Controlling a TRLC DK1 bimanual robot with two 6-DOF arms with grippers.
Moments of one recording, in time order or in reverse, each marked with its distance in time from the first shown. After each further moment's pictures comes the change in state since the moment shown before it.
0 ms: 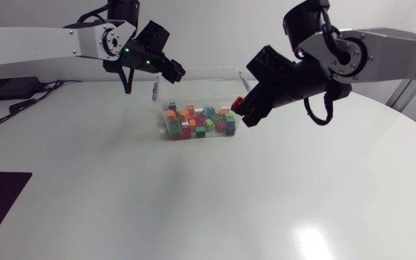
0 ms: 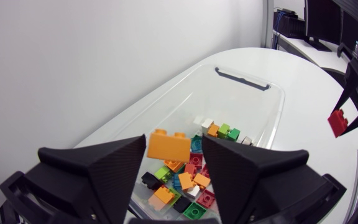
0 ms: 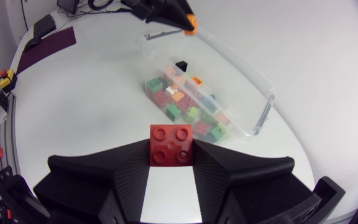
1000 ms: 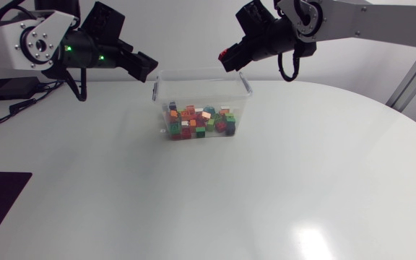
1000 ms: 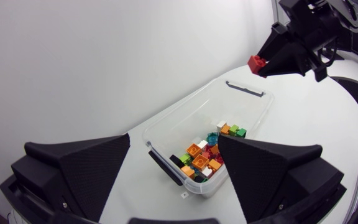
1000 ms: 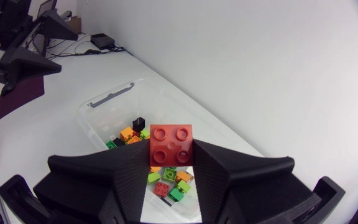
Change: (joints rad) left arm 0.057 -0.447 -0.433 0.140 -0.072 -0.014; right arm -0.046 0.320 0.443 0.116 -0.015 0.113
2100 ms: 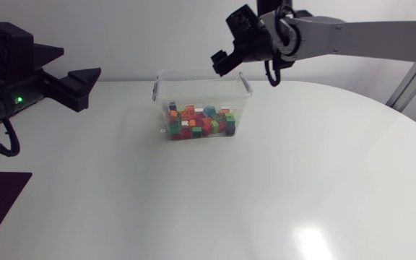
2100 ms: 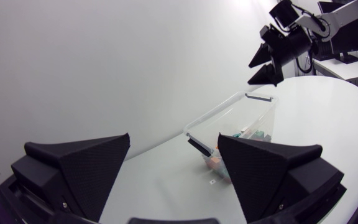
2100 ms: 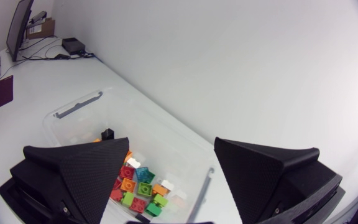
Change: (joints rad) left arm 0.118 -0.594 -0.534 0.209 -0.055 0.027; right arm 0.051 0.008 -0.084 0.246 0.238 0.006
